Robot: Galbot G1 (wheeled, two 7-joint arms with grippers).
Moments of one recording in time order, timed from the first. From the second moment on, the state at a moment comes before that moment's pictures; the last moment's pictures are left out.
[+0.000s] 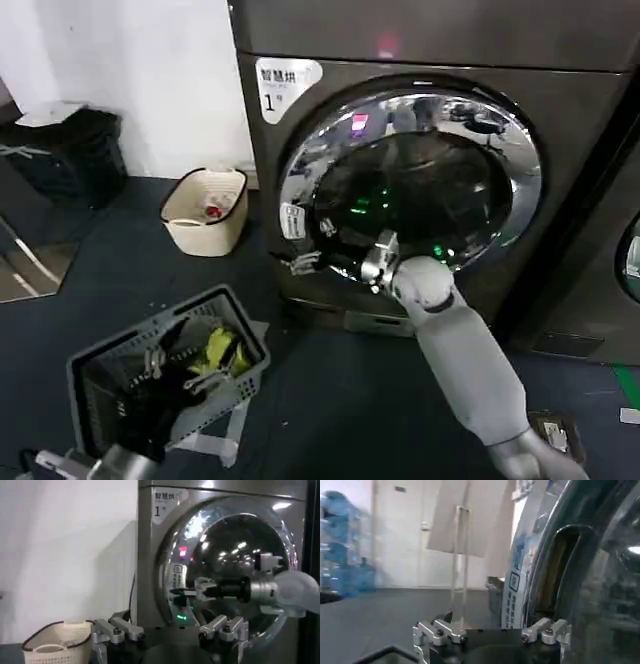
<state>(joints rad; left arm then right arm) 1.69 -1.50 -0.76 -2.36 -0.26 0.13 0.44 -0.64 1.23 0.21 1.60 0.37 -0.21 -0.96</state>
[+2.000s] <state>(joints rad) 0.39 -1.10 0.39 -1.62 -0.90 0.11 0.74 -1.46 0.99 1.71 1.66 0.72 -0.03 -1.14</state>
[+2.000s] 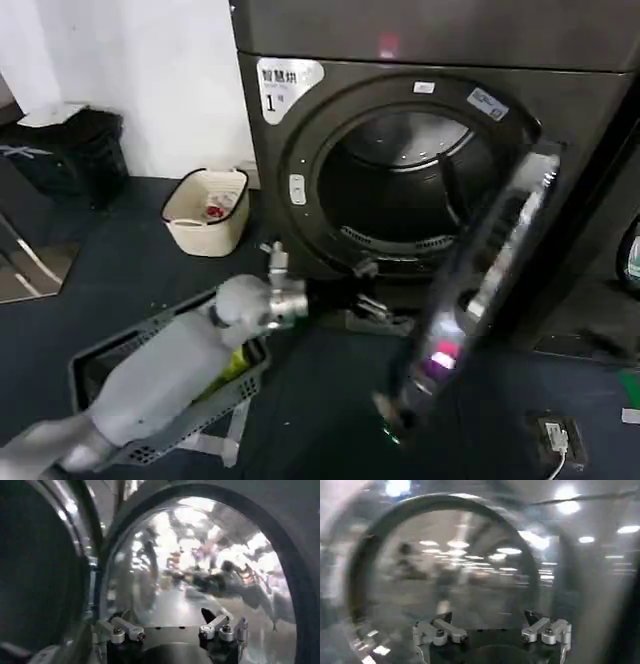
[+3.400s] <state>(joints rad) 0.25 -1.61 0.59 -1.18 -0.70 0.00 0.51 -1.66 0.99 2.28 1.63 0.57 -0.19 -0.13</state>
